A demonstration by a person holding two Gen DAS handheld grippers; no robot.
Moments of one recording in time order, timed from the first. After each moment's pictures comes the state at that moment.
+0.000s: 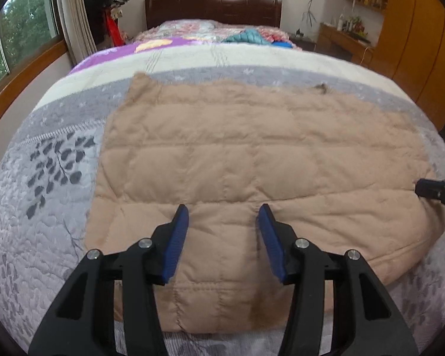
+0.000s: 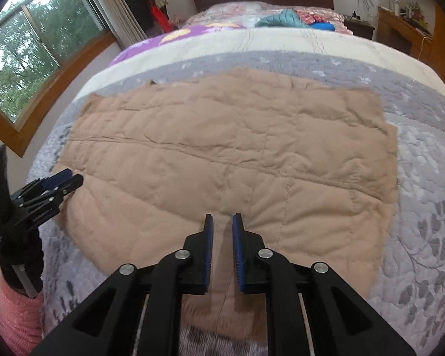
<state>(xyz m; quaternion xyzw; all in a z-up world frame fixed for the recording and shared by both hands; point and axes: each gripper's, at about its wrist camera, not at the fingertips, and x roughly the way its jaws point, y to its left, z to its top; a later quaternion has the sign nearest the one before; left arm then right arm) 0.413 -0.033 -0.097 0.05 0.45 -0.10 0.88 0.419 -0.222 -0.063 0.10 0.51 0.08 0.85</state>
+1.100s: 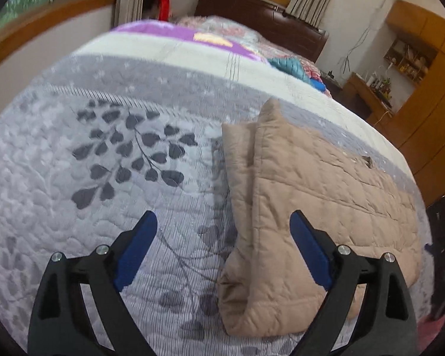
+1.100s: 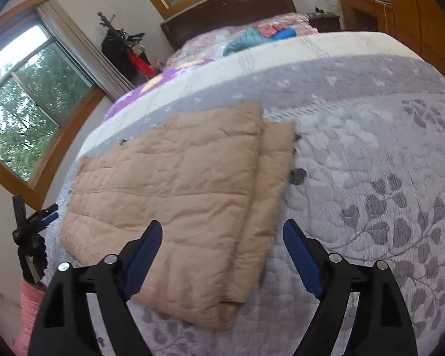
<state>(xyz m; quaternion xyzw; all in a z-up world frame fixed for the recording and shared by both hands) 0.451 0.123 -0.077 -0.13 0.46 -0.08 0.88 0.368 -0.364 -0.049 0.21 0.45 0.05 0.87</state>
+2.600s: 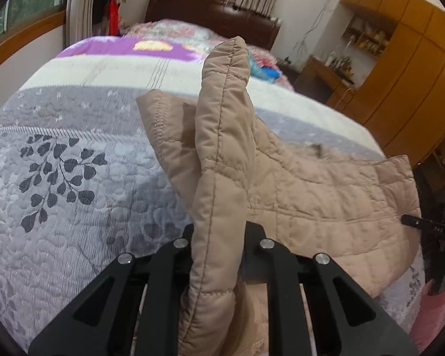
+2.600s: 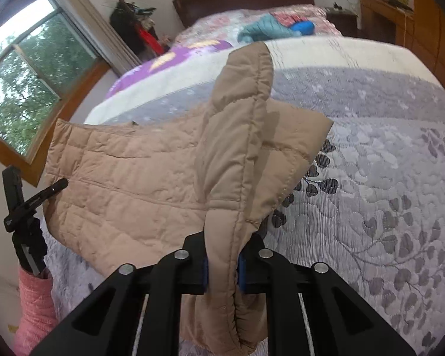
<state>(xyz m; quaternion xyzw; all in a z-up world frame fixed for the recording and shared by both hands) 0.459 0.020 -0.044 -0.08 0.43 -0.17 0.88 0.390 -0.312 -0.004 0.16 0.48 0.08 0.86</state>
